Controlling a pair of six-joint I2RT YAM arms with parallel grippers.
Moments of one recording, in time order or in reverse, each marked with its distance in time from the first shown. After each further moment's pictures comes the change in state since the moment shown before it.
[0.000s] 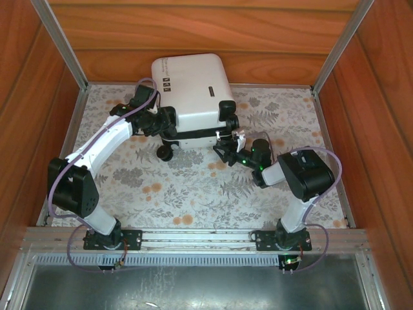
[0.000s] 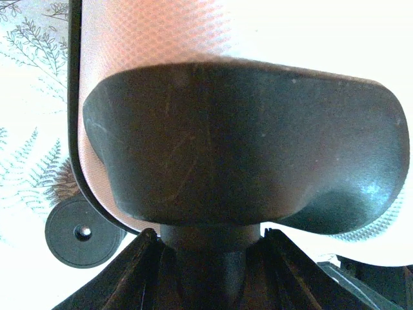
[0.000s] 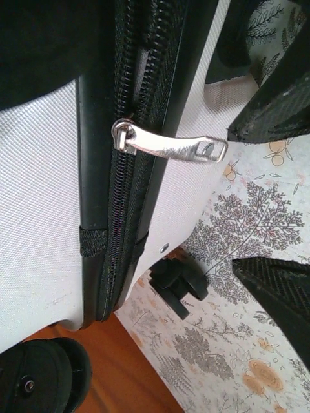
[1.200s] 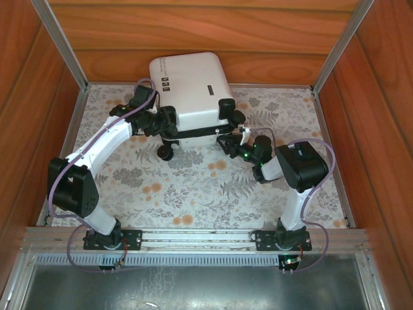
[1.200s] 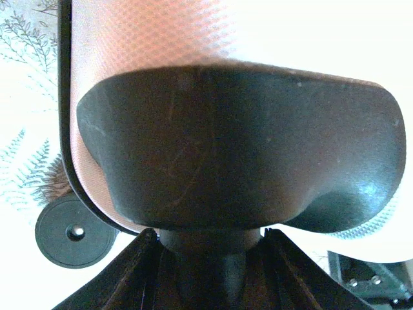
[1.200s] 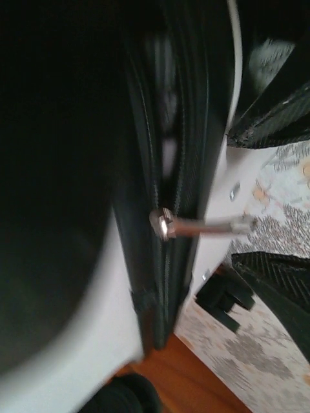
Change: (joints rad) left arm 0.008 0.000 -0.016 0.028 0.022 -0.023; right arm -0.059 0.105 0.065 0.087 0.027 0.207
